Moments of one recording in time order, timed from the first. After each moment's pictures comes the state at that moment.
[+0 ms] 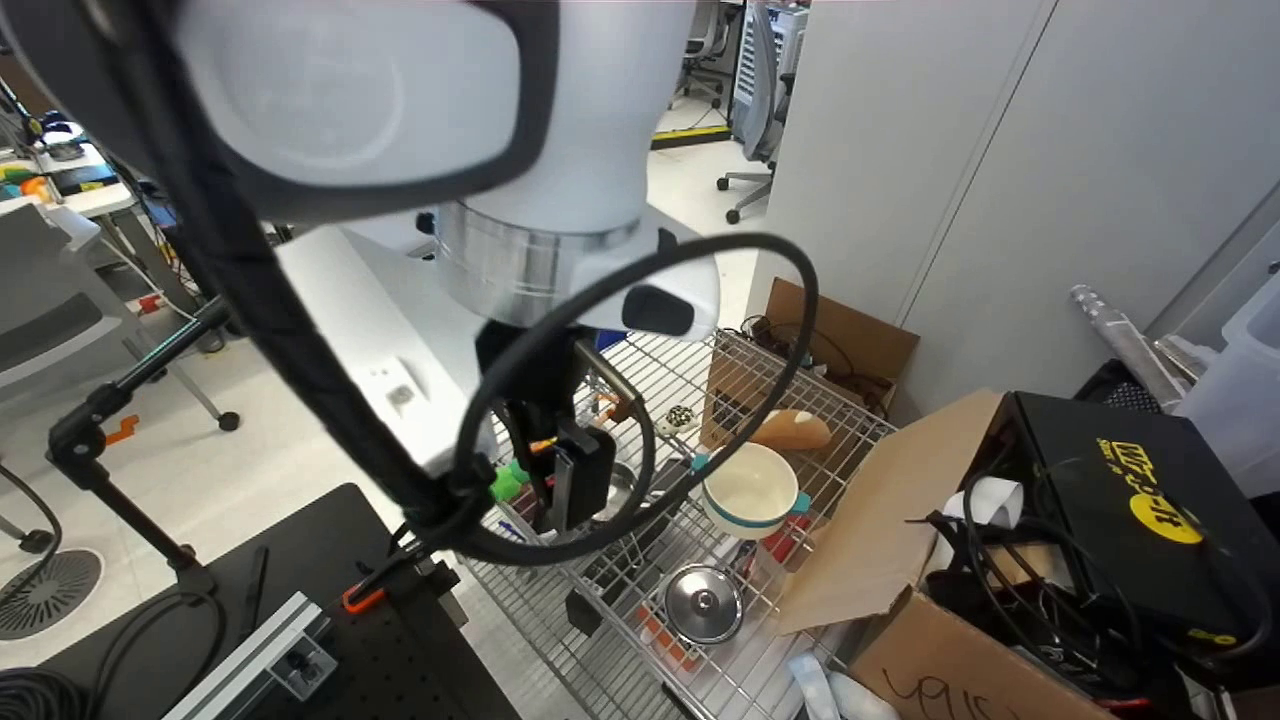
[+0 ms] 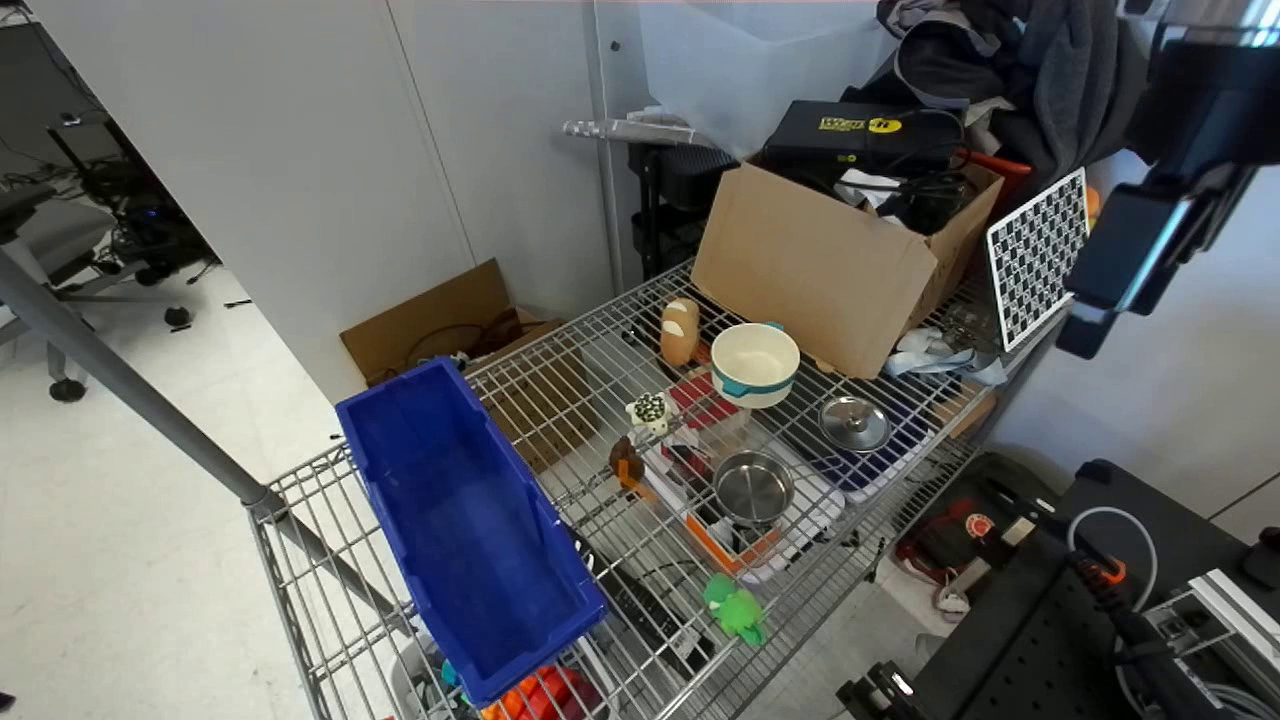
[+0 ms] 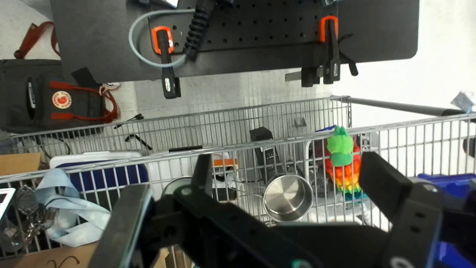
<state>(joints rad) 0.00 -0.29 -0.12 -2.39 0.07 1.94 -0.13</state>
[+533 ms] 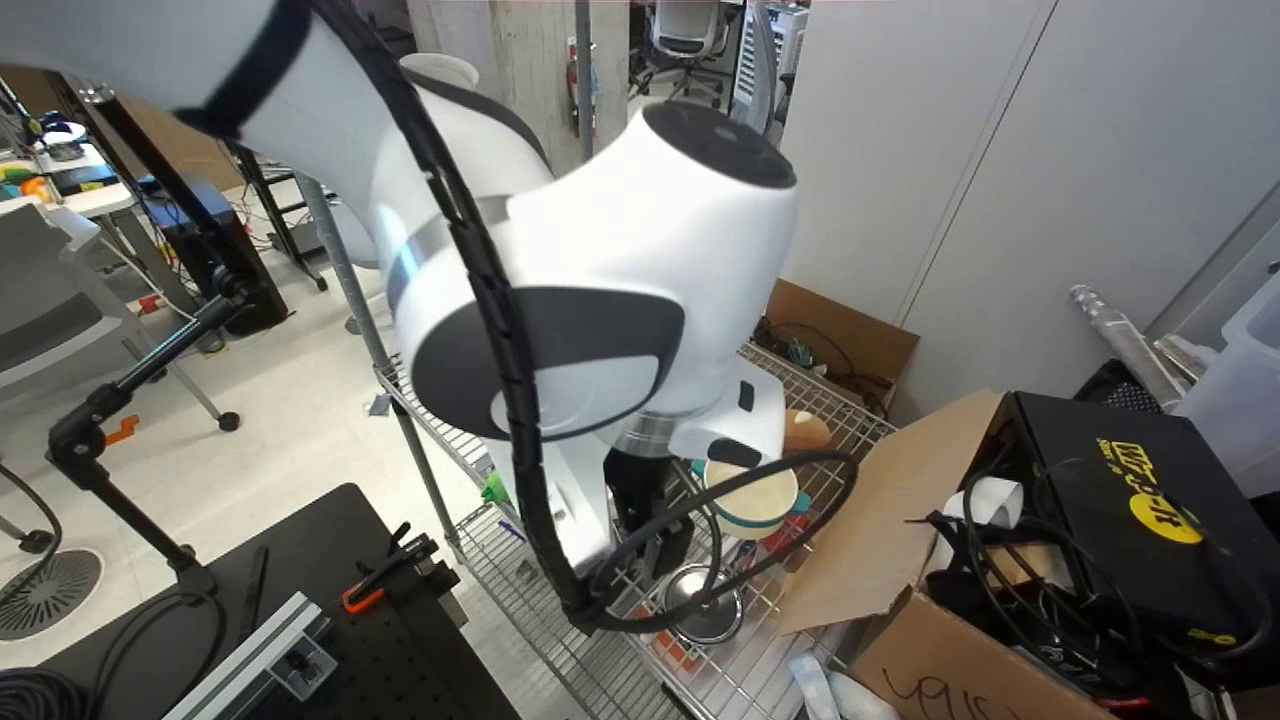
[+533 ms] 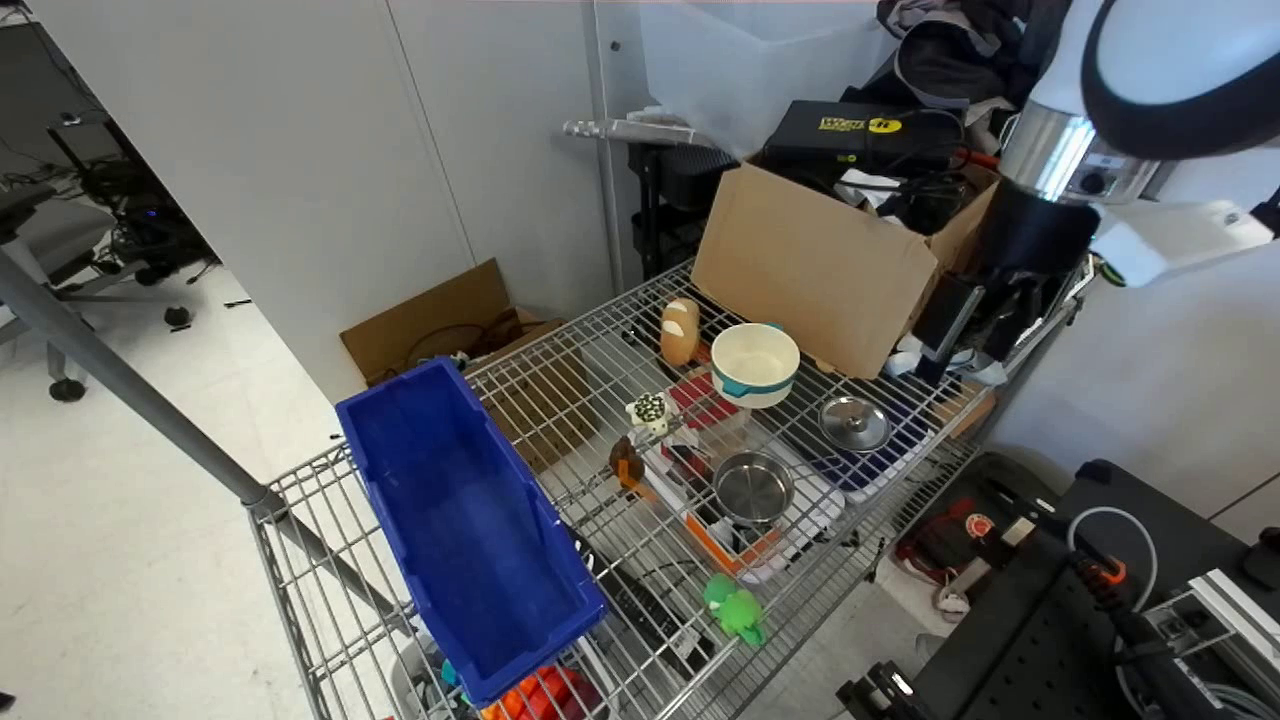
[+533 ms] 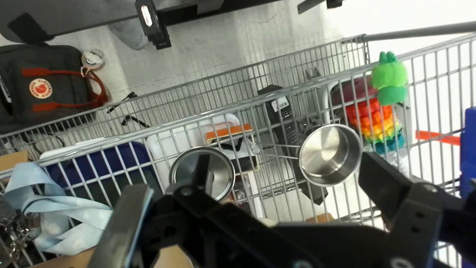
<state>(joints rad) -0.04 0.02 -0.12 -2.37 0.19 2.31 -0.12</state>
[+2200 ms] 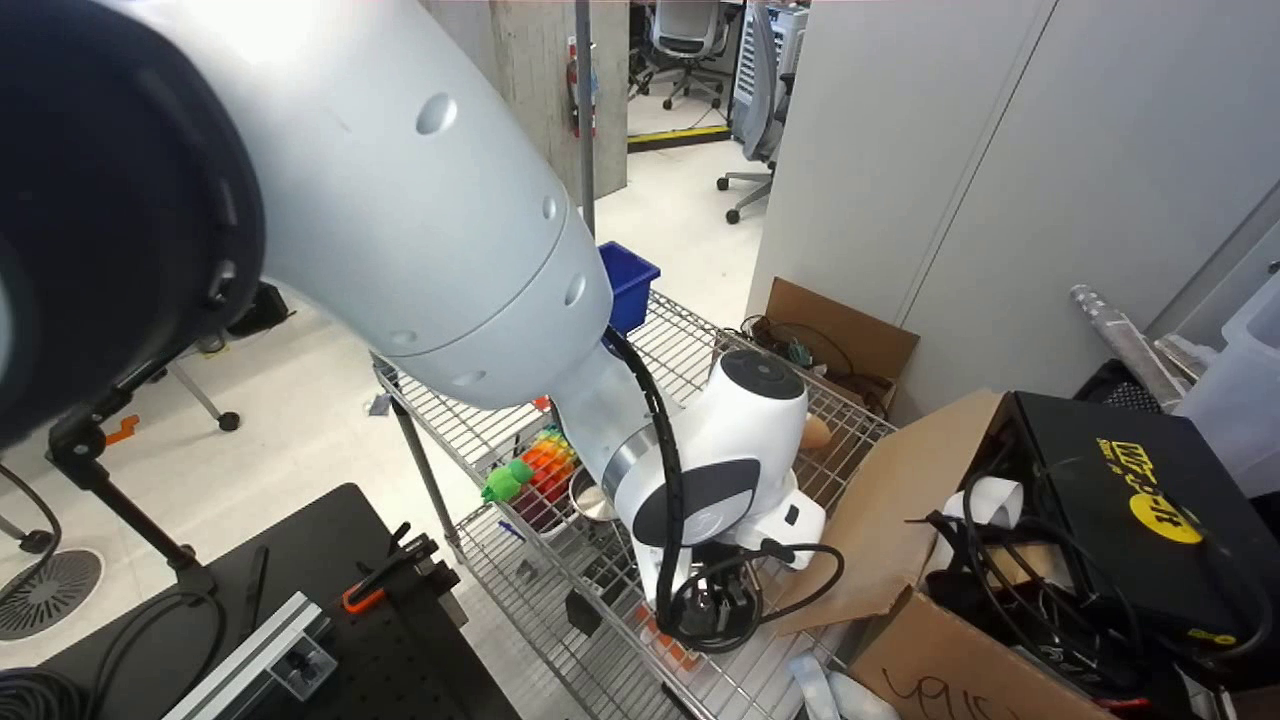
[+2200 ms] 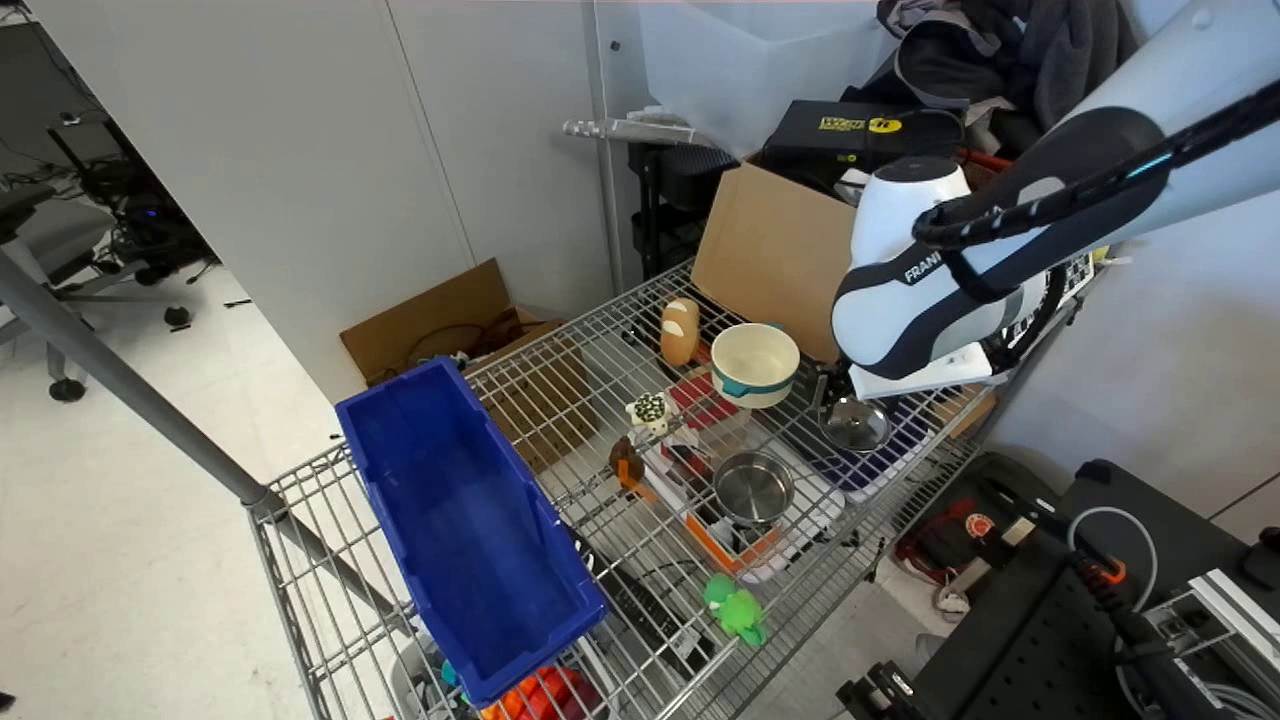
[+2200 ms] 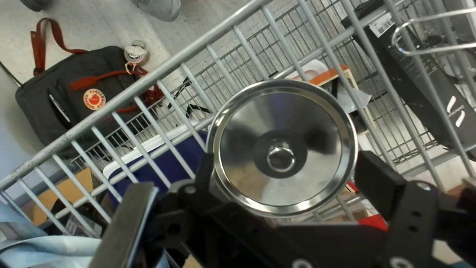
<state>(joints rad) 0.01 0.72 -0.17 -1.96 0.08 2.61 0.30</state>
